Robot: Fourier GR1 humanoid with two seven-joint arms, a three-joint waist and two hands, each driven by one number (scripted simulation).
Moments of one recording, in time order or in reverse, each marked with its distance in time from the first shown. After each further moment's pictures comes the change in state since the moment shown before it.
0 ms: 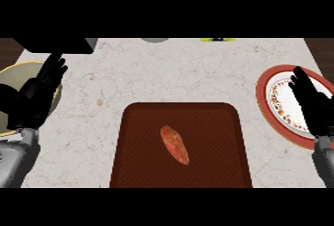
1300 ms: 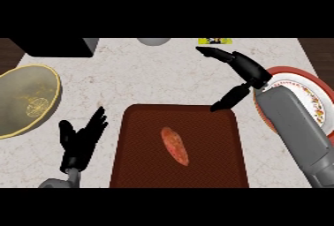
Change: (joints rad) left arm 0.262 -0.245 -0.106 0.142 0.072 -0.032 0.005; right arm -0.550 0.097 0.278 0.448 0.257 0.389 -0.486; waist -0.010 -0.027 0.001
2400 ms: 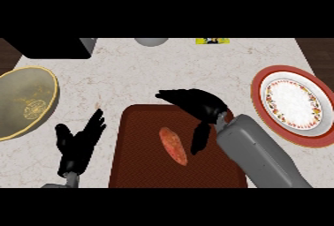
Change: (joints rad) left arm 0.040 -0.033 0.038 -0.041 -0.038 -0.018 0.015; right arm 0.127 0.143 0.255 -0.342 0.363 0.141 0.454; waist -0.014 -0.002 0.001
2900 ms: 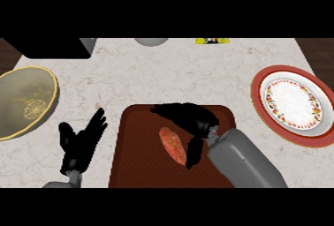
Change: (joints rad) left arm -0.013 -0.033 0.028 0.023 -0.037 -0.022 -0.004; right arm 0.103 0.093 -0.004 -0.031 0.124 0.054 0.017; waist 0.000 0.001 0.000
